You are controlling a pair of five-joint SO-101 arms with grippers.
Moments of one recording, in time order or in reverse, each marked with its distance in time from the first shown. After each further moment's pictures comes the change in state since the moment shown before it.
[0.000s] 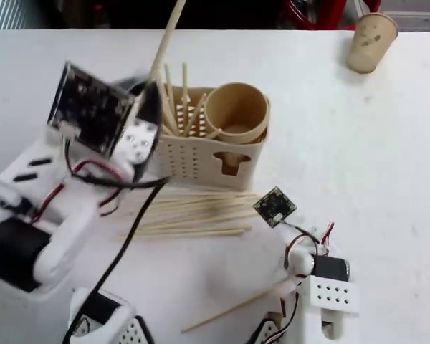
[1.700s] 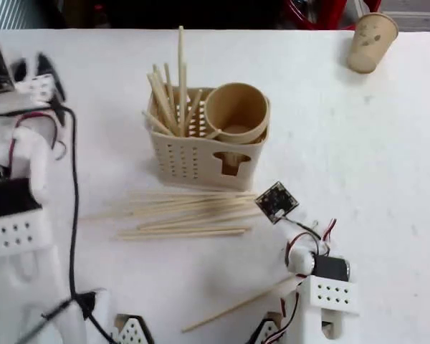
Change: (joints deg) left arm -39.6 6.5 25.6 -28.7 12.1; right arm 0.3 0.0 0.1 -5.9 0.0
